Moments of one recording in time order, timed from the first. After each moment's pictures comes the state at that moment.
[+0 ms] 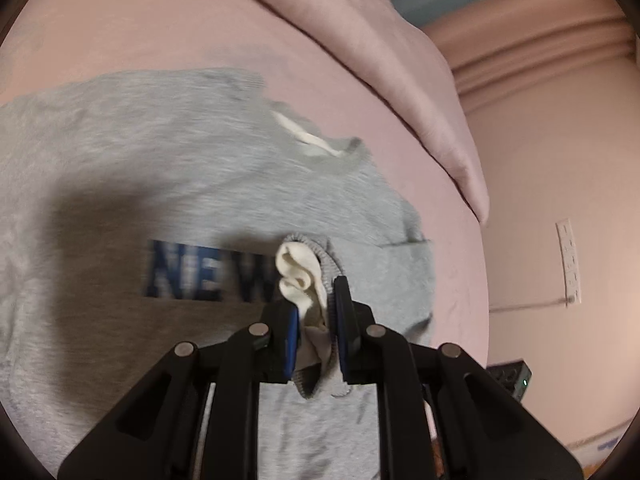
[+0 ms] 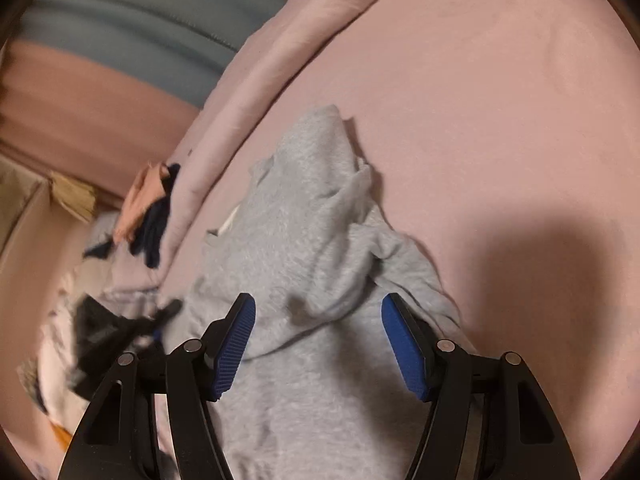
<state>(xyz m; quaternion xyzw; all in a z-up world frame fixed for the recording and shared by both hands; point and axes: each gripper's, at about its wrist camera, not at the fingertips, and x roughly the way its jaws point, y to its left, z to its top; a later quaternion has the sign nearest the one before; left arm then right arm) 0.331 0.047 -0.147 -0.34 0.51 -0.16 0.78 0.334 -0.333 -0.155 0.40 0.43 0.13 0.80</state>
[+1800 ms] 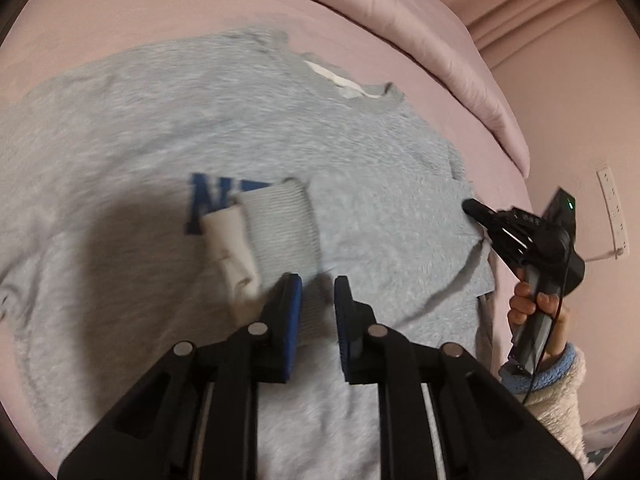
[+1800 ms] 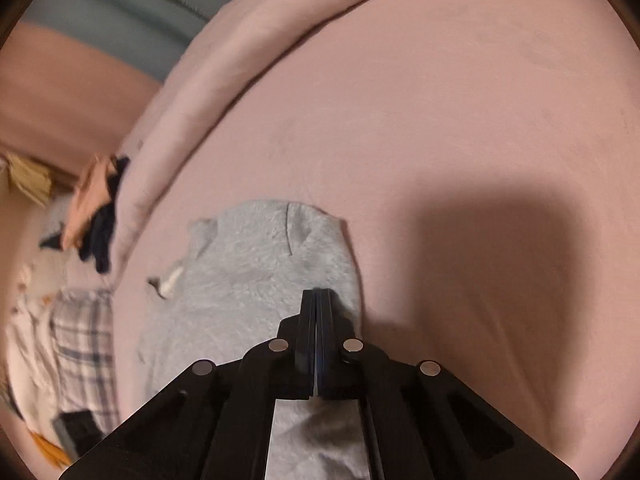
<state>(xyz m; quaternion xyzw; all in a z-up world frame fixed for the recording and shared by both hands) 0.294 0.043 -0.170 -0.23 0.54 -0.15 0.79 0.494 -0.332 -0.171 0.32 0.49 0.10 0.80</state>
